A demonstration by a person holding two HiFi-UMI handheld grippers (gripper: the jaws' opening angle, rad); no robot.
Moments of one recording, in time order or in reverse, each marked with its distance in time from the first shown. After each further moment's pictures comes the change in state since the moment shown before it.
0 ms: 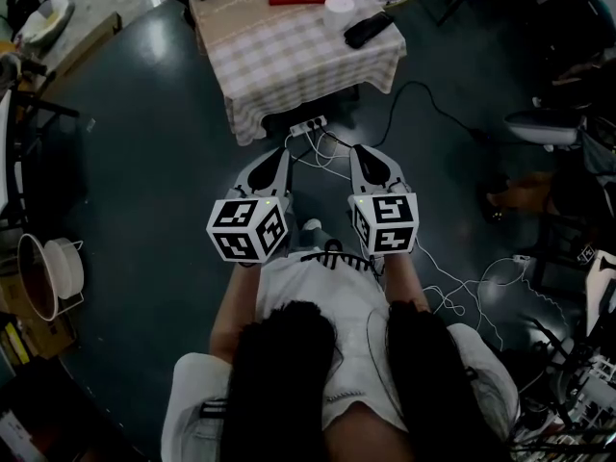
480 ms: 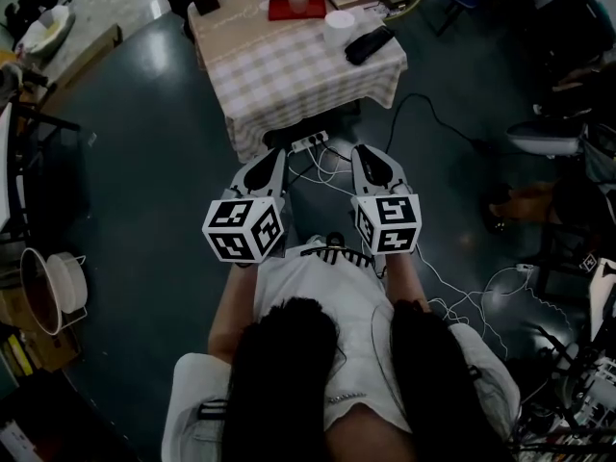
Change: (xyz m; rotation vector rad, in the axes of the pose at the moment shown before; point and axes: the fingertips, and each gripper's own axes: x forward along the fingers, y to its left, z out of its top) left arm 0.030 0.023 0.029 0.025 -0.026 -0.009; right arm 0.036 -0.018 0.018 0.016 -0.059 -0.004
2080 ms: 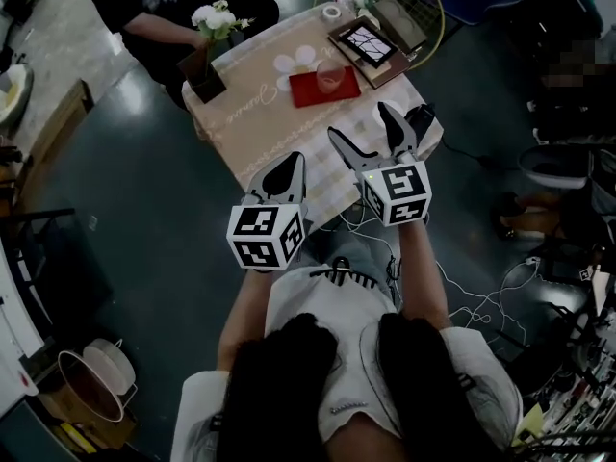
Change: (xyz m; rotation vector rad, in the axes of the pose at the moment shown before) left arm 0.224 0.206 0.202 0.078 0.098 -0.163; right arm 0.354 -0.019 0.218 -0.109 -0.113 -0.056
